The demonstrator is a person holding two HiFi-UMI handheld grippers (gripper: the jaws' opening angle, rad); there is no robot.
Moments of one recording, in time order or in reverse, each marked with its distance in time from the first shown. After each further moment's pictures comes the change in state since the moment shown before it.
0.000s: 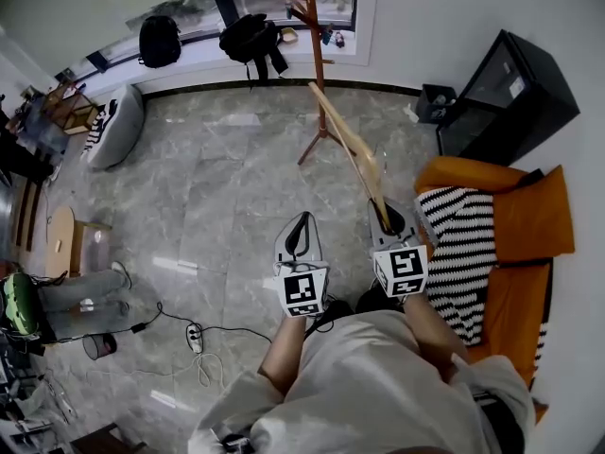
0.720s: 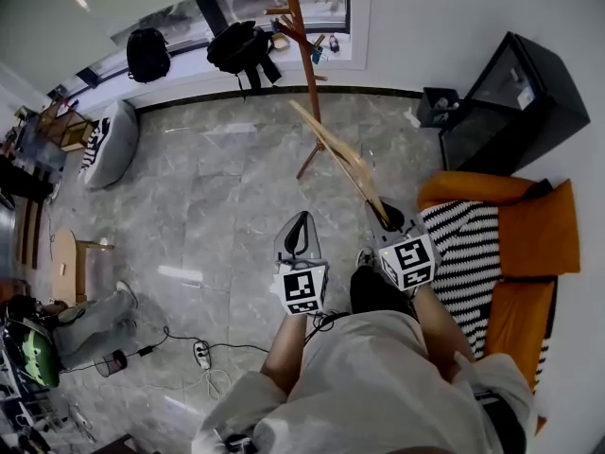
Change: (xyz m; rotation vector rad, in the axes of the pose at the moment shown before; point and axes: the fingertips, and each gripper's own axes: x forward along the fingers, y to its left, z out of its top) left arm 0.137 0.016 -0.005 0.008 0.048 -0.015; right arm 0.113 -0.071 -0.013 0.001 0.082 0.147
